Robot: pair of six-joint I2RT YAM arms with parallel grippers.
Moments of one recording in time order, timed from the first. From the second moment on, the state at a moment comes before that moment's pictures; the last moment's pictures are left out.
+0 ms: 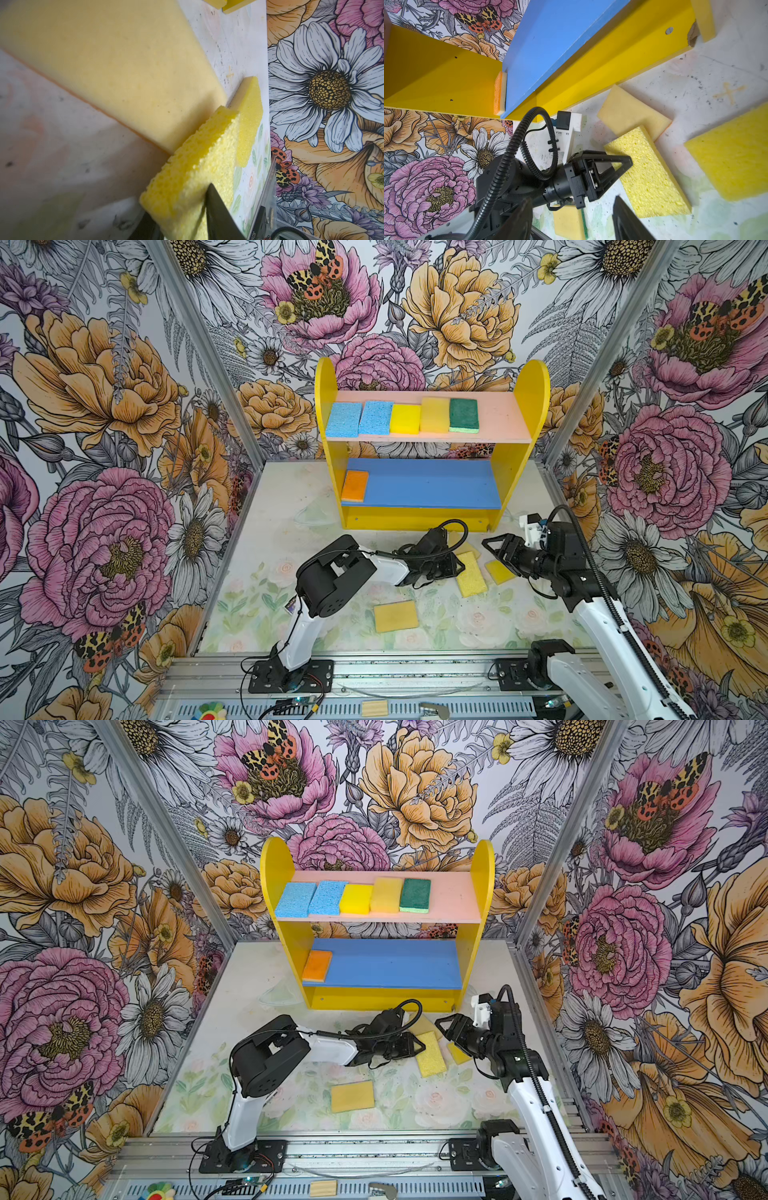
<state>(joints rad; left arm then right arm) -0.94 2.08 1.13 0.30 0.28 -1.01 0.04 0.81 0.68 -0.57 -0.60 0.71</state>
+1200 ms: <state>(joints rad) -0.30 1.16 0.69 -0.16 0.85 -0.73 0.57 1.15 0.84 -0.35 -0.59 0.70</state>
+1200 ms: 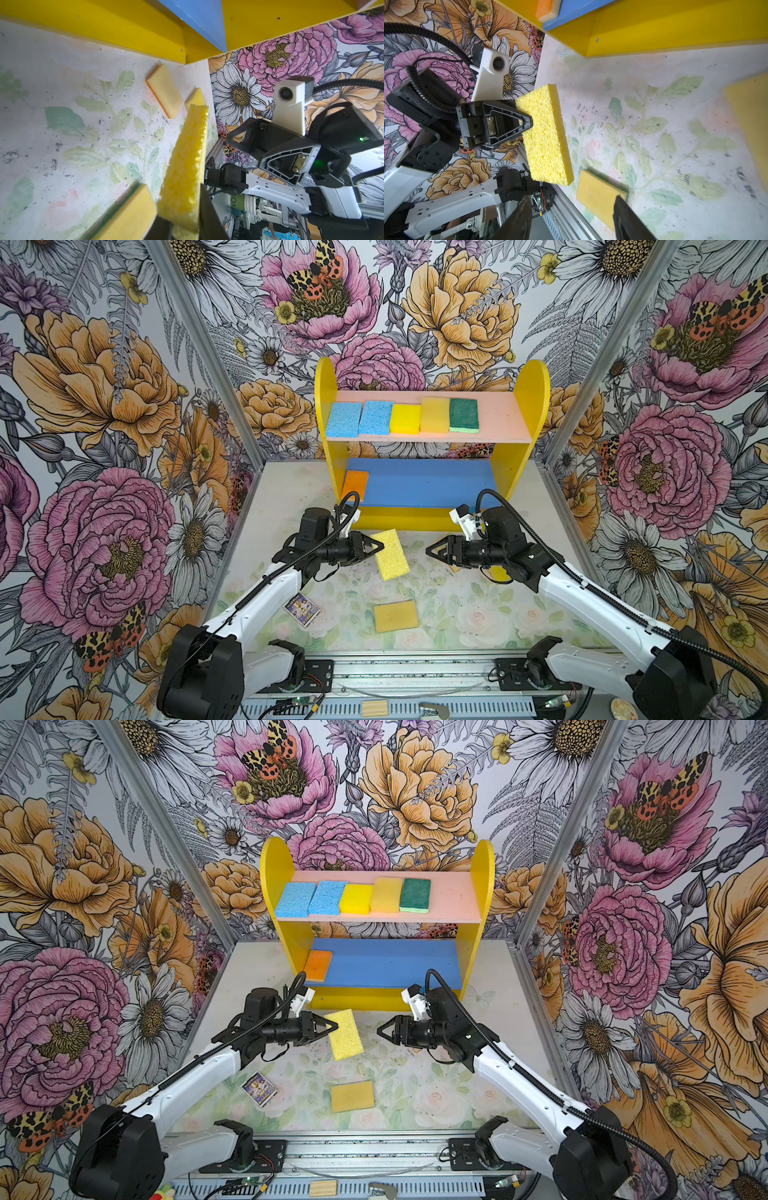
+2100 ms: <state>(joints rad) -0.24 1.10 0.66 -0.17 0.96 -0.73 0.78 1.36 0.90 -0.21 -0.54 0.73</state>
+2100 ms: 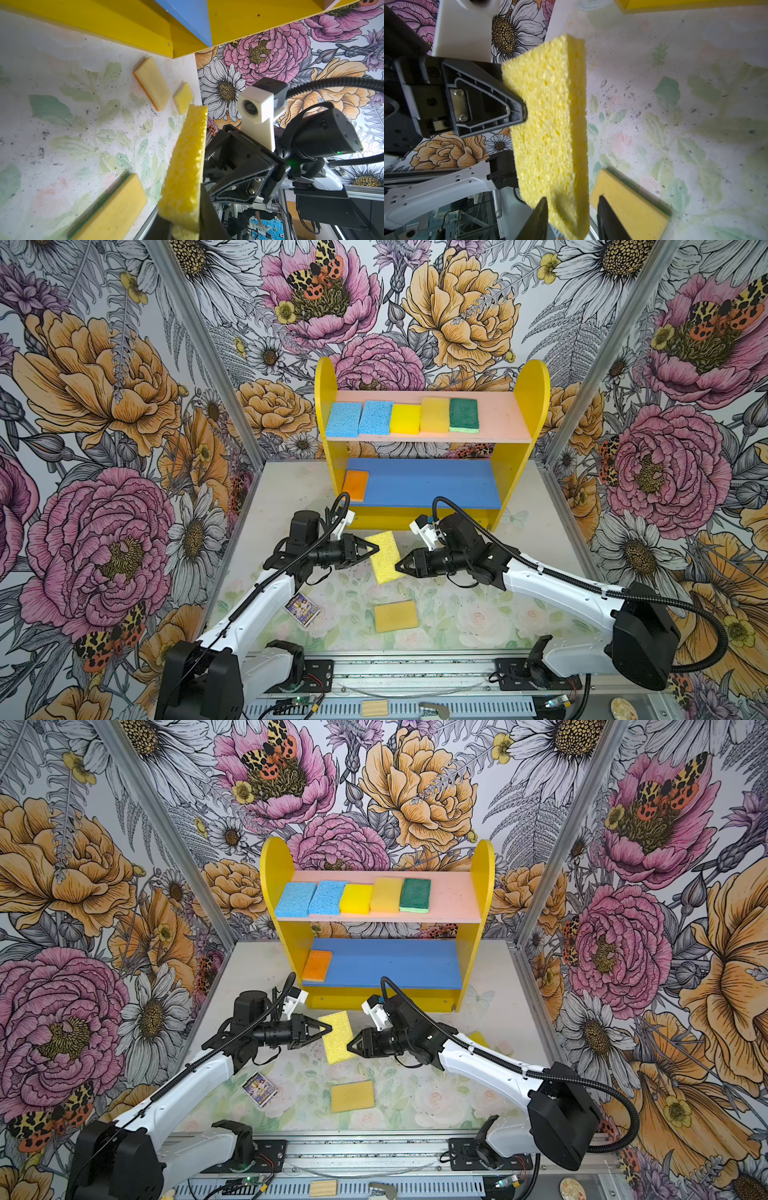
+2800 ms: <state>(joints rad) -0.08 0.95 0.66 -0.26 0.94 -0.73 0.81 1.36 0.91 -0.18 -0.43 0.78</state>
